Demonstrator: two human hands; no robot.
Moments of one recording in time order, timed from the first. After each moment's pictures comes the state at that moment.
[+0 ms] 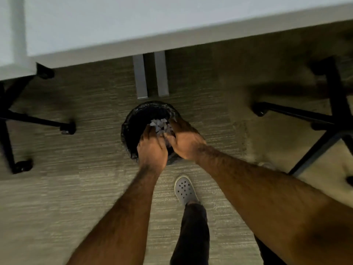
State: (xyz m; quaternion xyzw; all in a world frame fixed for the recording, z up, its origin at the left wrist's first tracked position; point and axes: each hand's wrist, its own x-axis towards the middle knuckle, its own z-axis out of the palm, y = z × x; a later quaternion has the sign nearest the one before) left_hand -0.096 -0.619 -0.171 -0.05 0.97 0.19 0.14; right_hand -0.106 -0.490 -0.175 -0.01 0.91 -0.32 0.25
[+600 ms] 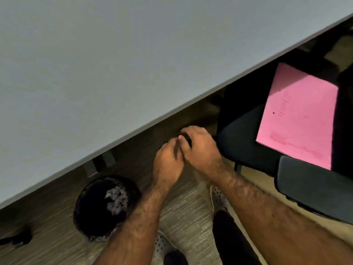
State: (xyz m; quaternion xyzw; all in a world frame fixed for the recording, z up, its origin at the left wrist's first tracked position) left_hand -0.113 -0.333 -0.009 0.18 0.87 0.41 0.23; right_hand -0.073 -0.223 0.012 0.24 0.91 -0.33 -0.02
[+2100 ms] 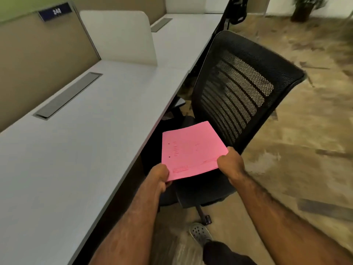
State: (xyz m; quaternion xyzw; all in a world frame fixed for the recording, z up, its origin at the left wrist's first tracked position) left_hand -0.010 -0.129 0.206 0.13 0.74 0.37 0.54; right_hand 0.191 -0.057 0.219 0.74 0.54 -0.35 -0.21
